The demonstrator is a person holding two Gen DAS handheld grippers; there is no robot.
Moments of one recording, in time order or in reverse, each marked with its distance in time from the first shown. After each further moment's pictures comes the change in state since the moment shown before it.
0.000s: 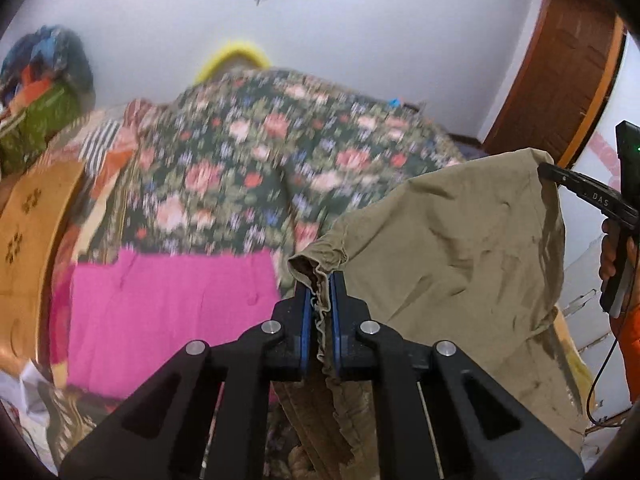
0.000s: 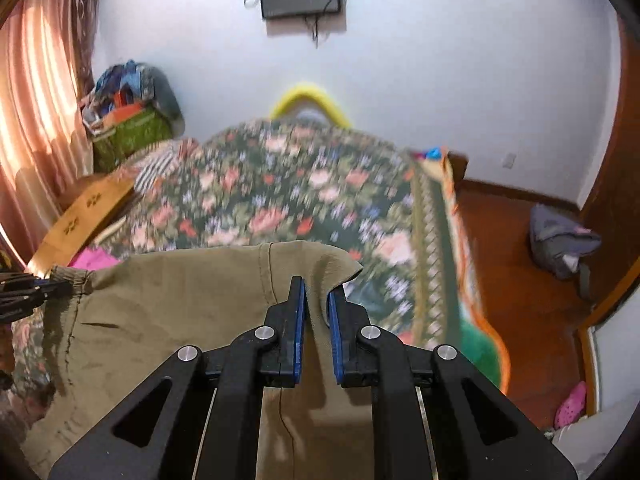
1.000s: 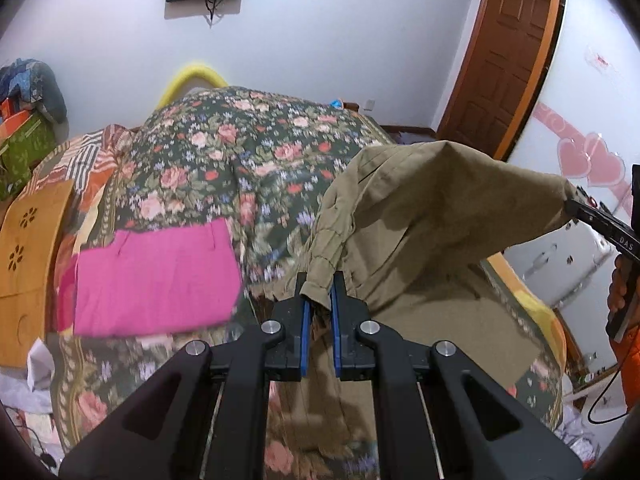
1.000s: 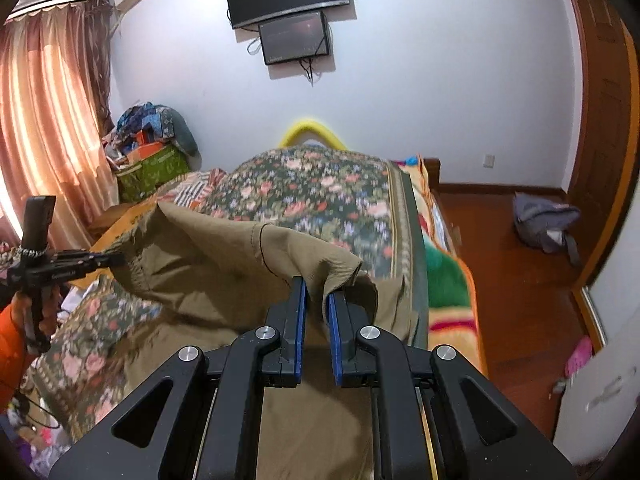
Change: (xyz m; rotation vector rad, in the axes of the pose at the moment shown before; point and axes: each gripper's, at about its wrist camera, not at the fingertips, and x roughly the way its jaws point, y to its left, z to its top) left arm -0.103 -0.049 -0.079 0.121 -0.015 -0.102; right arm -0.143 0.026 -0.098 0.104 -0.101 0.032
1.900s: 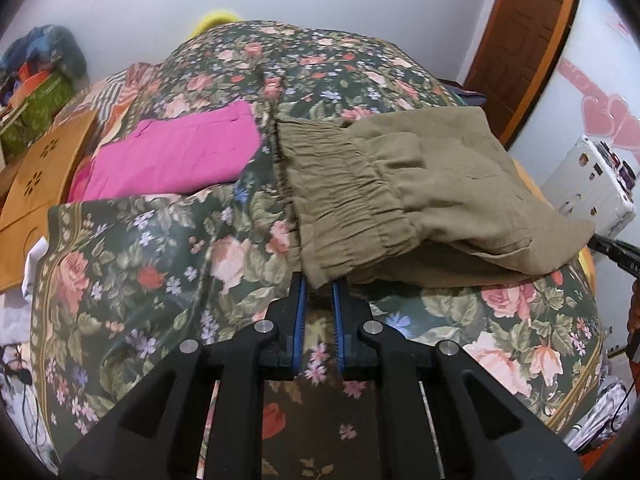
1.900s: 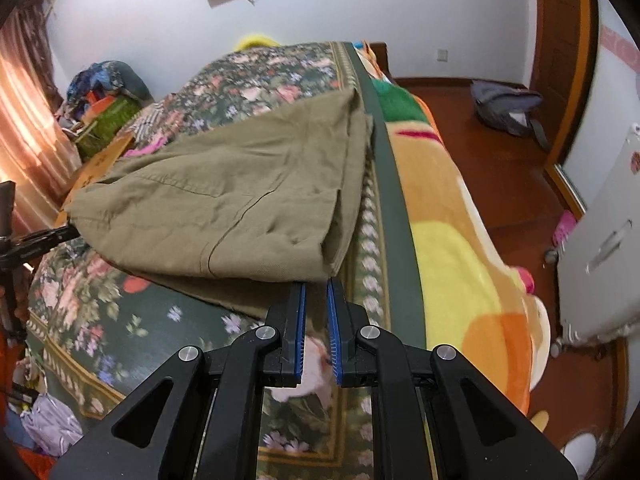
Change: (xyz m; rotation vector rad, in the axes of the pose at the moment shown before) left arm 0.002 0.000 -0.119 -0.041 0.160 0.100; right arm -0.016 -0.014 -0.145 0.185 0.269 -0.111
